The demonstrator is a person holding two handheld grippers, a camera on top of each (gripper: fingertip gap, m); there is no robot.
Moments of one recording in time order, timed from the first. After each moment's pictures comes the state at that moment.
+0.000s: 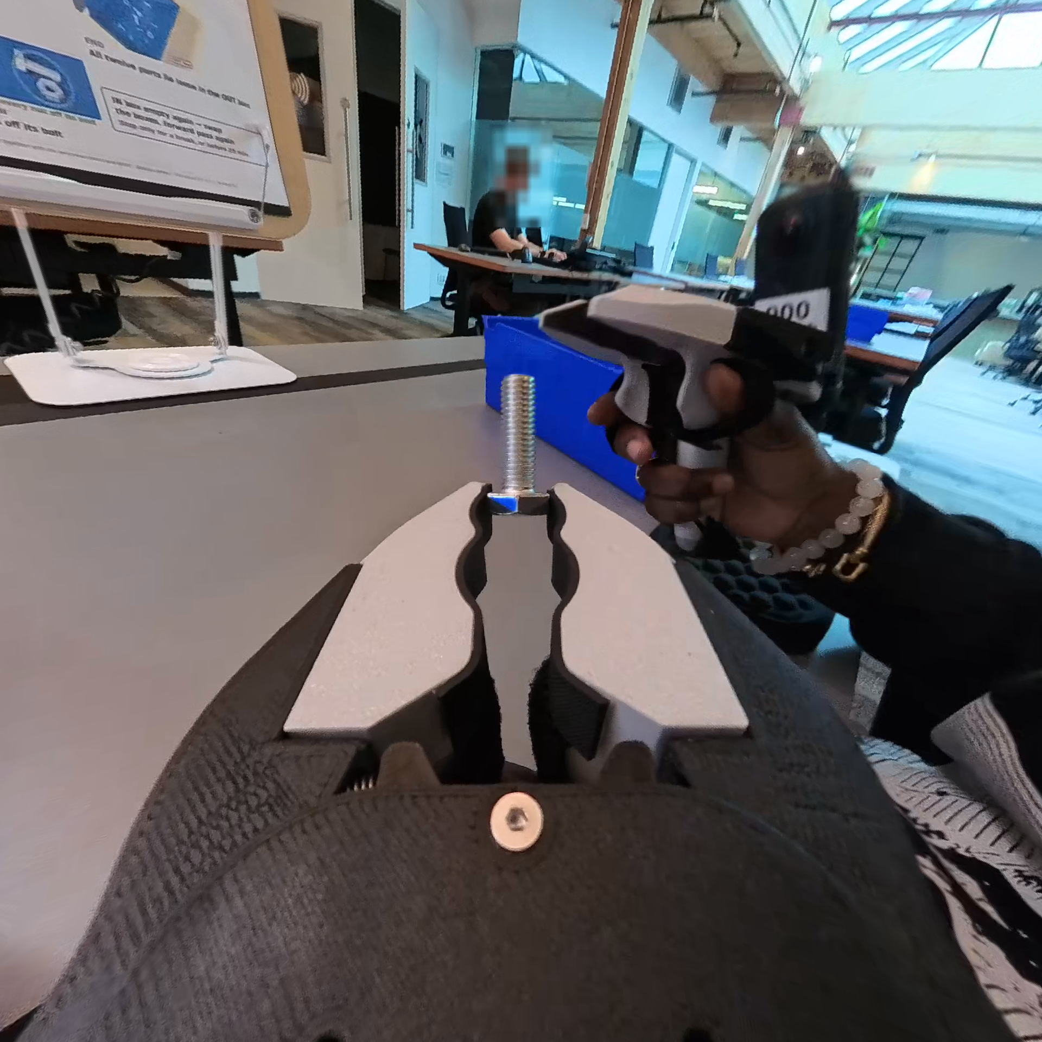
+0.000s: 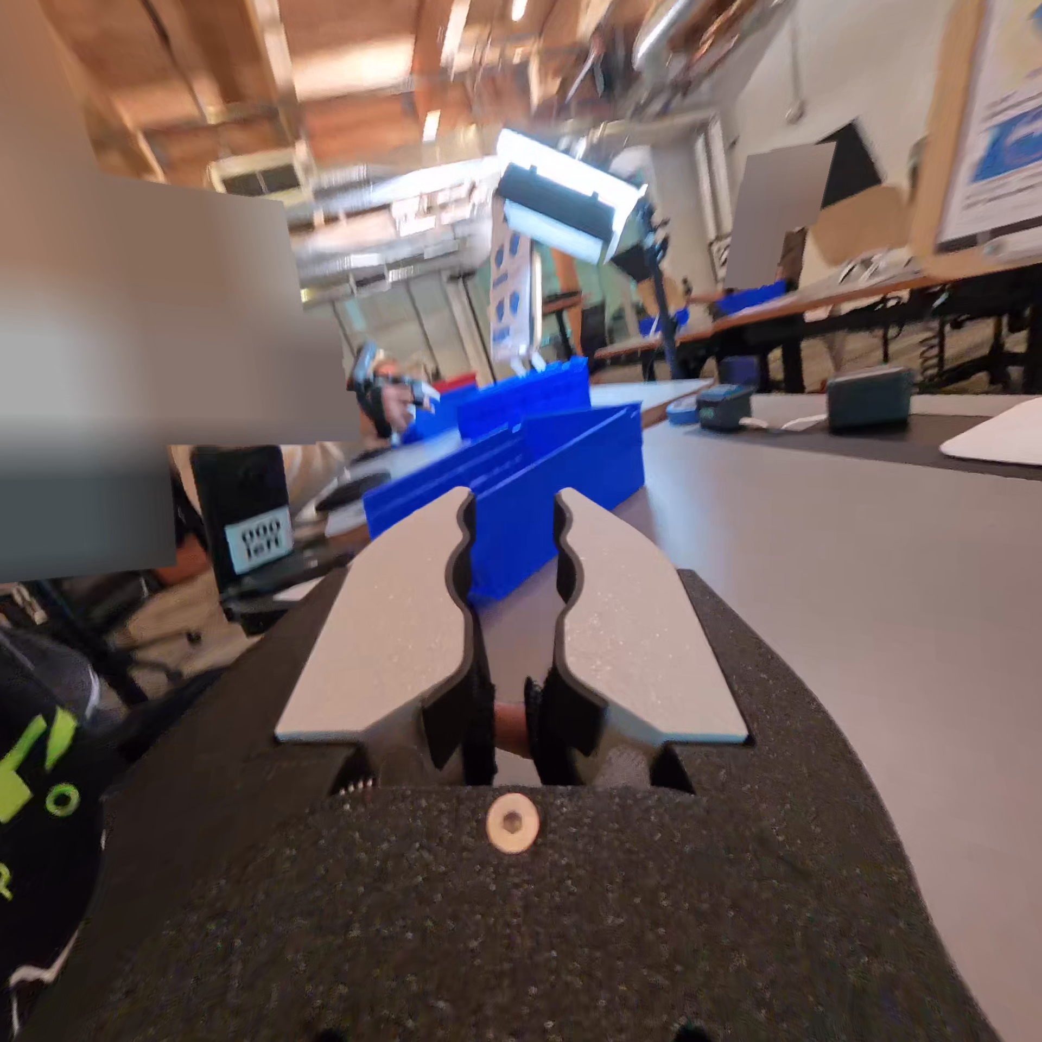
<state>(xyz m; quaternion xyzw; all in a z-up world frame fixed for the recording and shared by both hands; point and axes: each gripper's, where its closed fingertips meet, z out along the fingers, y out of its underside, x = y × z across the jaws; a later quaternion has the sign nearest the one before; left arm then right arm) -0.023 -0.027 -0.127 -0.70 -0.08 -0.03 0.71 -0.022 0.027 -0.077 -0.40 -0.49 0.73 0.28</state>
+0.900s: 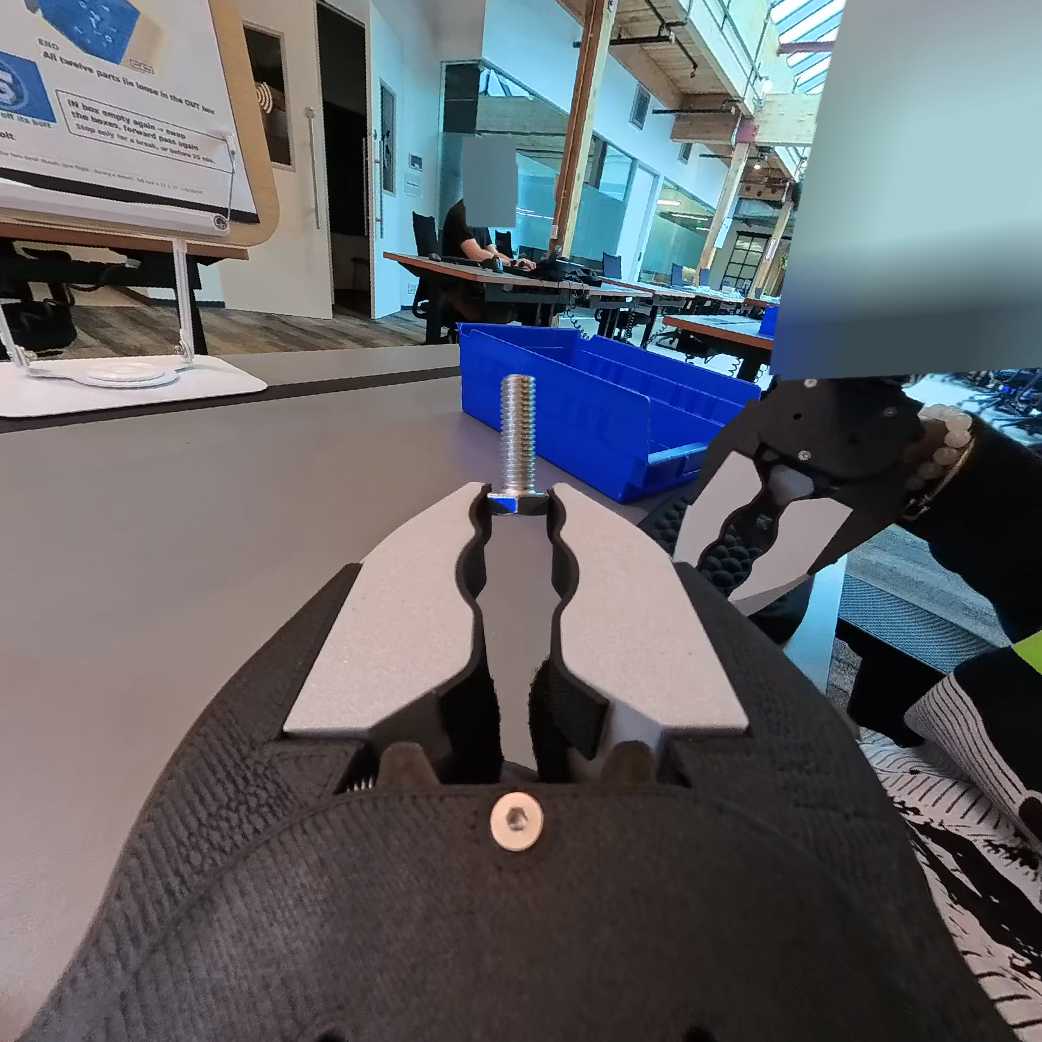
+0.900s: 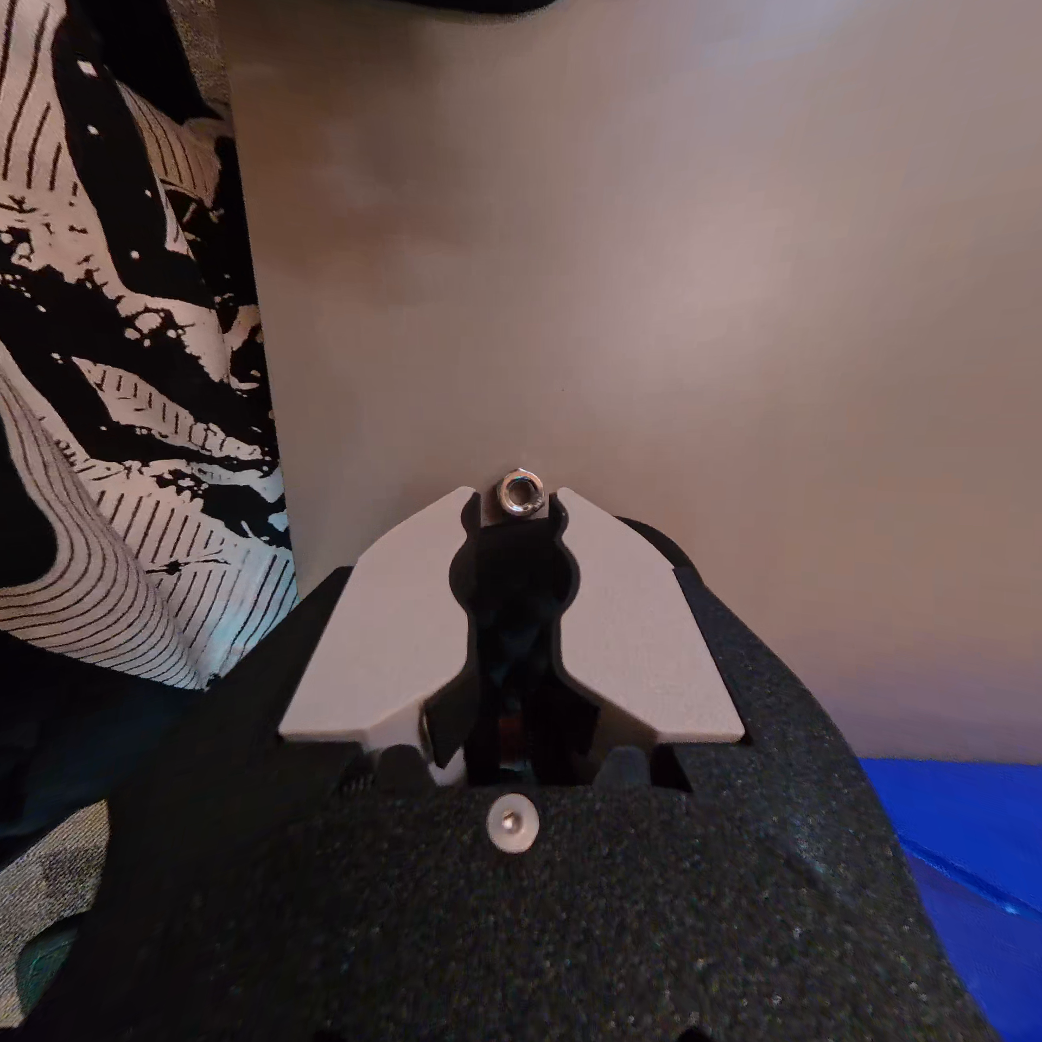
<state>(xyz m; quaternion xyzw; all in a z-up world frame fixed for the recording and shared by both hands) -0.018 -0.027 -0.126 -0.69 -0.06 -0.05 0.72 0.100 0.039 -0.227 -0.34 -0.90 0.24 0.14</state>
